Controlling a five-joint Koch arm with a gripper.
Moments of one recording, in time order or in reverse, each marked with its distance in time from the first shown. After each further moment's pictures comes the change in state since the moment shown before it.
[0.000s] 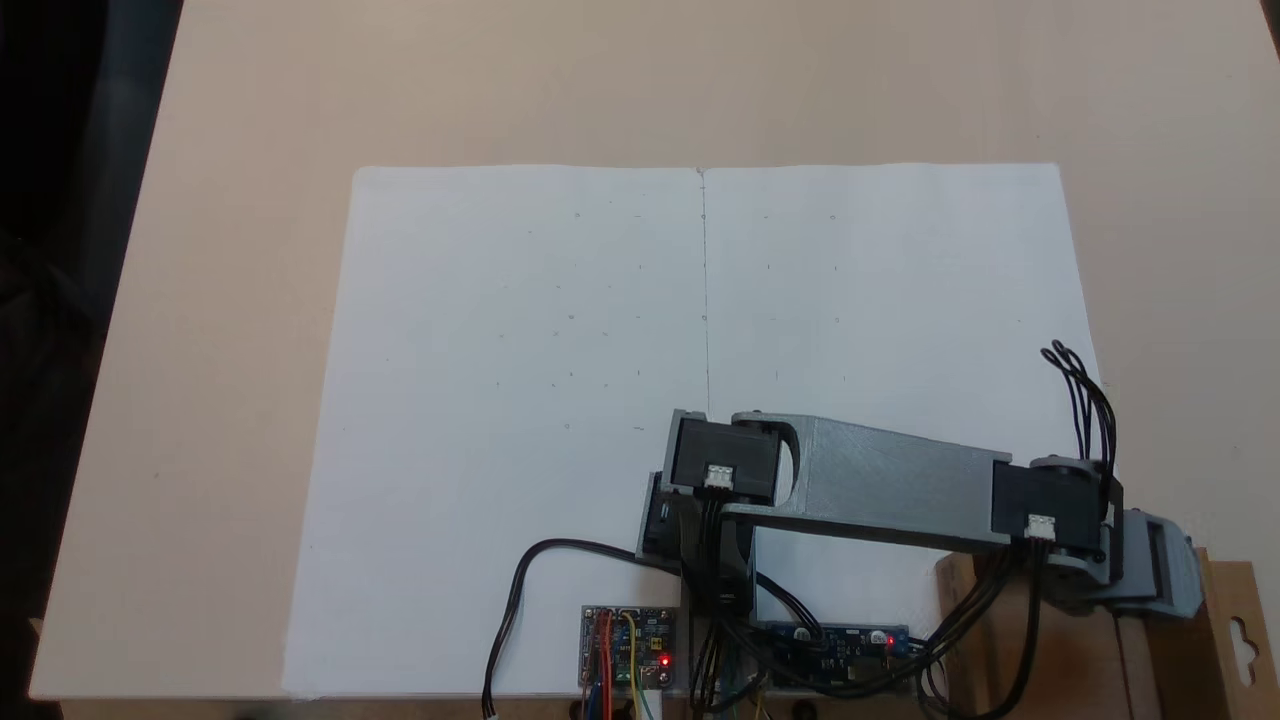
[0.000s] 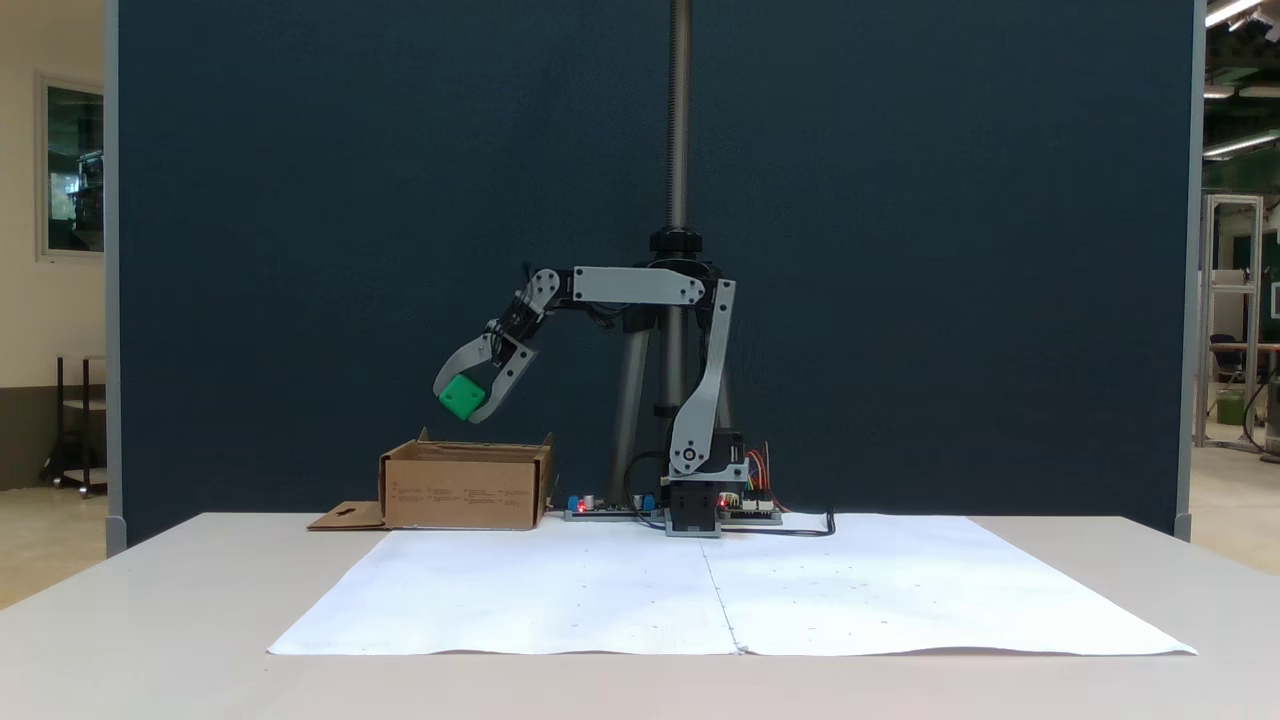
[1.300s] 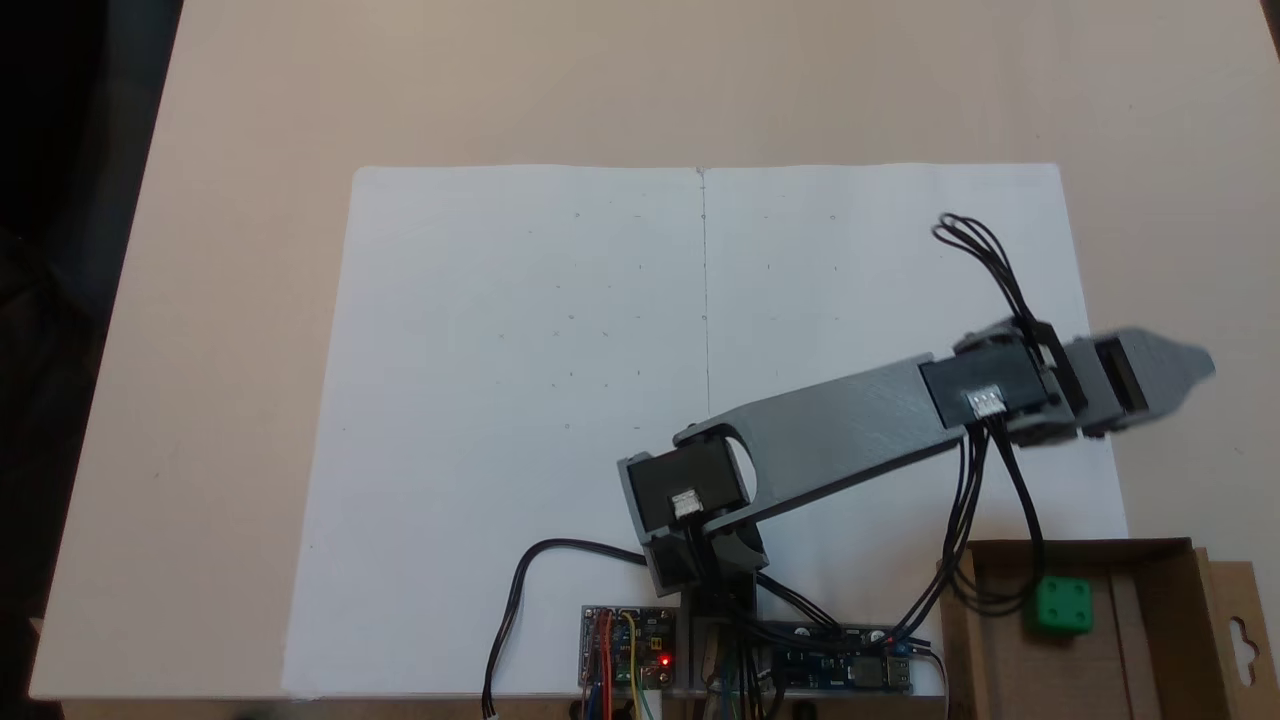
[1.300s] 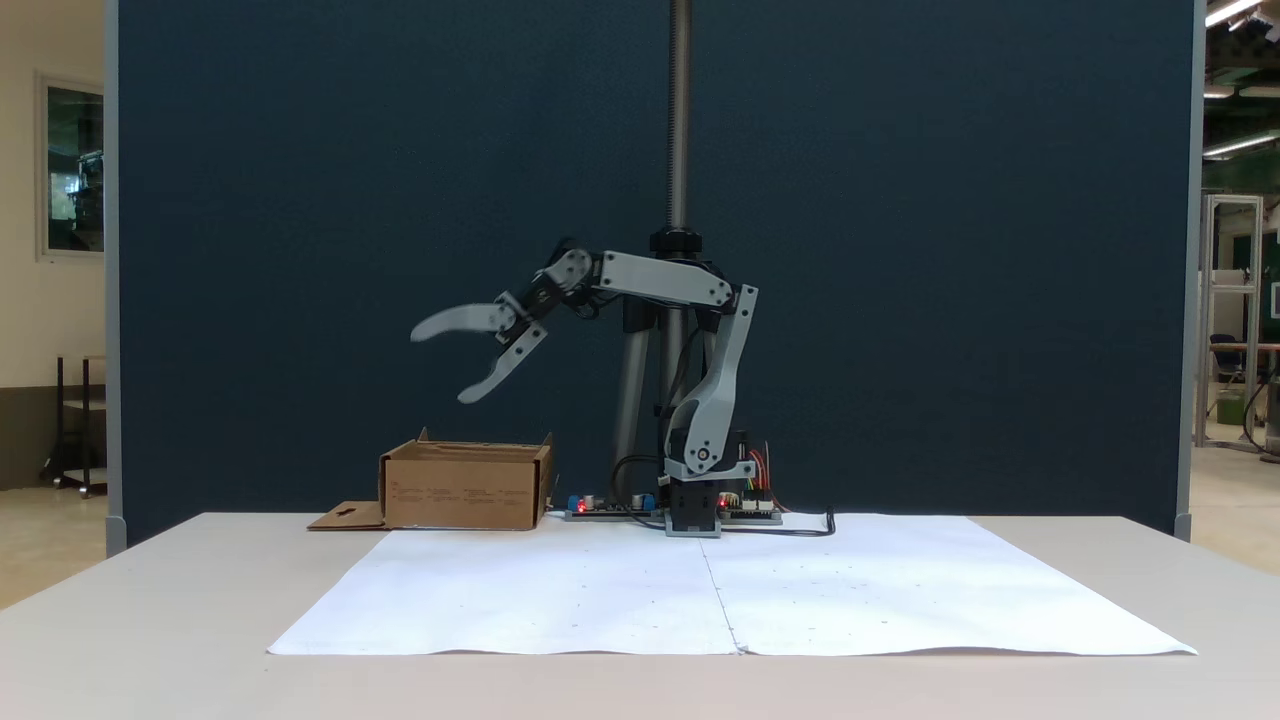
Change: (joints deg) arm -28.2 7.8 -0.1 -2.5 8.8
